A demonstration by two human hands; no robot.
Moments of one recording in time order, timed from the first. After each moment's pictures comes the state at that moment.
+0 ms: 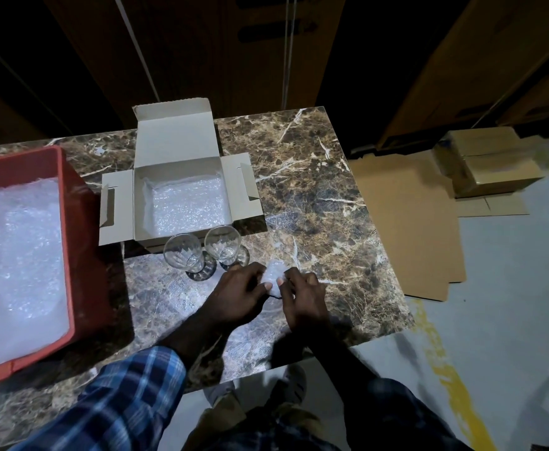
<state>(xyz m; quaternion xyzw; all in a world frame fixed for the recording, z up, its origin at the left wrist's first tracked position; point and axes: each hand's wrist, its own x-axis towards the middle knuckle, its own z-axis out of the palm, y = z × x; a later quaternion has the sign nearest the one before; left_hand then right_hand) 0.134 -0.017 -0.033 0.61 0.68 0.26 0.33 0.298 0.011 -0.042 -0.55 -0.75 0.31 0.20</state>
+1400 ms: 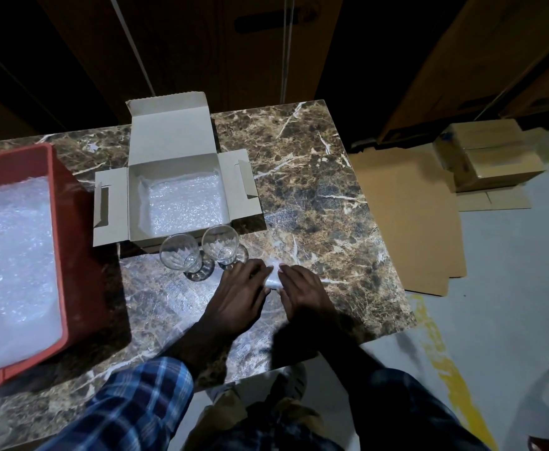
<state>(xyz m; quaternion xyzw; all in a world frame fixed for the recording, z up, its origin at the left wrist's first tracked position) 0.138 -0.026 -0.054 0.71 0.66 0.18 0.15 0.313 0.031 -0.083 -0.35 -0.90 0.05 0.26</state>
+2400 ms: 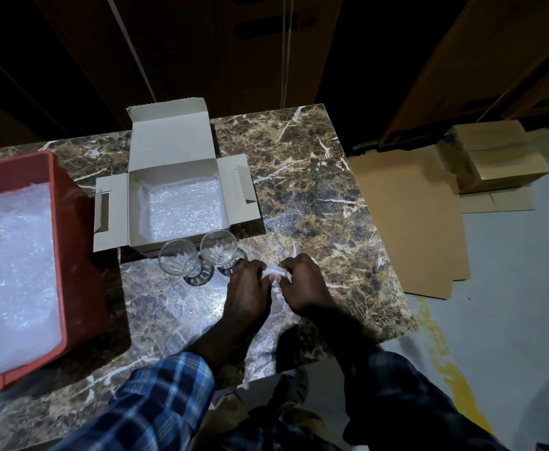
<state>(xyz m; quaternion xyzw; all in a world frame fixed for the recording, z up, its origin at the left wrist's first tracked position) 0.168 0.001 -0.043 0.50 0.79 0.25 0.24 0.294 0.063 -0.039 -0.53 -0.77 0.34 0.08</state>
